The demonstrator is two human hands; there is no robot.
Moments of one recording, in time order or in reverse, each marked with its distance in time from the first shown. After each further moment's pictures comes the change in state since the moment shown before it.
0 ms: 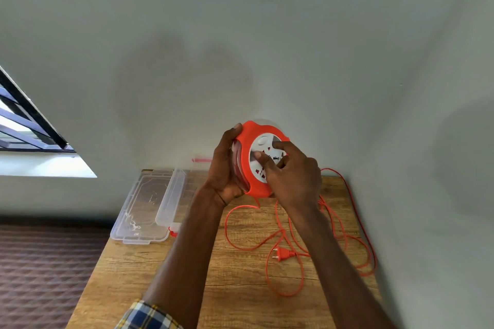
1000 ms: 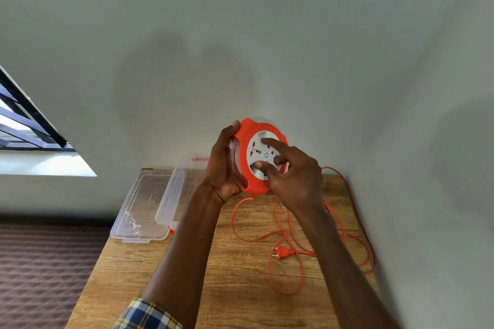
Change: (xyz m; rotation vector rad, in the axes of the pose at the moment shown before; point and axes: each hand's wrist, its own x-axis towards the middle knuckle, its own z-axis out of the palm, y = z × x) left_hand 0.001 0.003 -0.001 -0.023 -0.005 -0.002; right_hand 0.001 0.018 0.000 0.040 -0.045 -0.208
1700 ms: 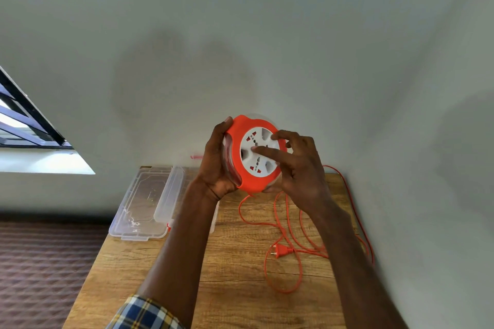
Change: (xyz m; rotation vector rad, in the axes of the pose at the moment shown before) left_hand -0.002 0.004 -0.006 -0.055 -0.074 -0.039; right_hand 0.007 0.019 -0.014 -0.081 -0.102 -0.309
